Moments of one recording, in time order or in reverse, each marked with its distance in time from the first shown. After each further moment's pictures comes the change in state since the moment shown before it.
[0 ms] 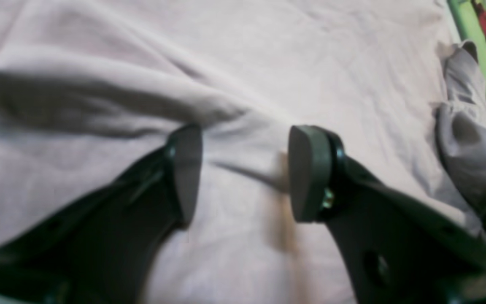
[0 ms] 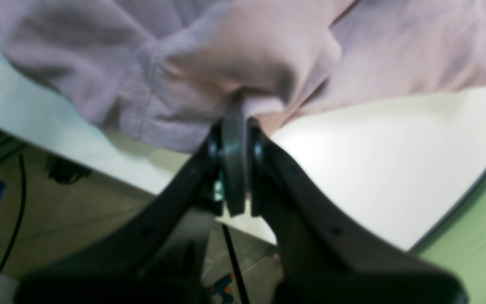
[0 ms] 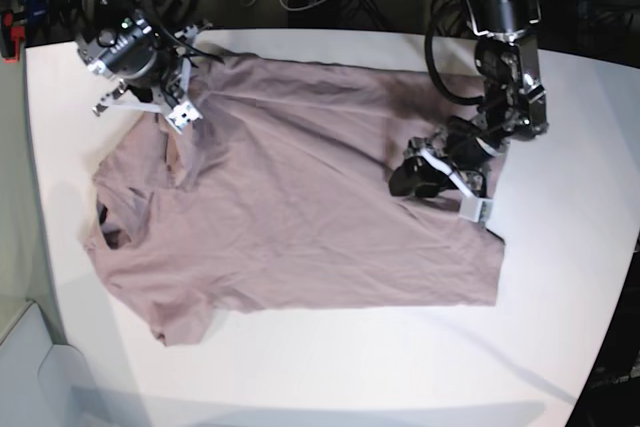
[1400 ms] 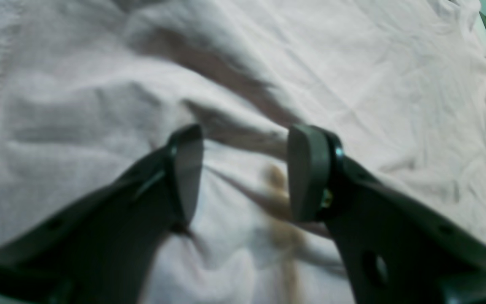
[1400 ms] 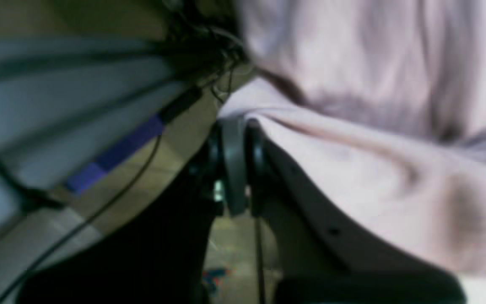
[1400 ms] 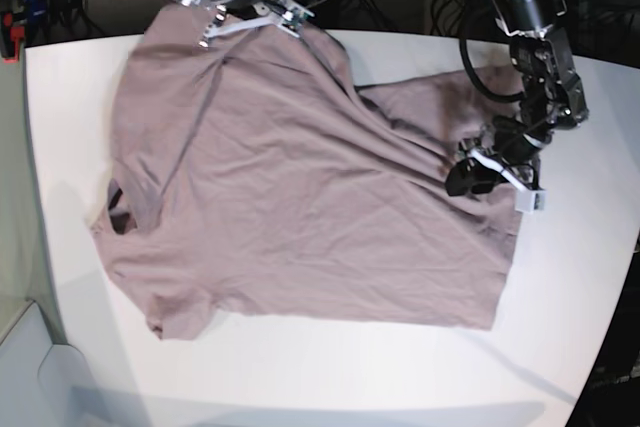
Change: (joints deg) left arm 0.4 -3.3 -9.9 0.0 0.8 -0.3 0.7; right arm -12.2 -0.5 -25.2 0.9 -2.4 0.0 -1.6
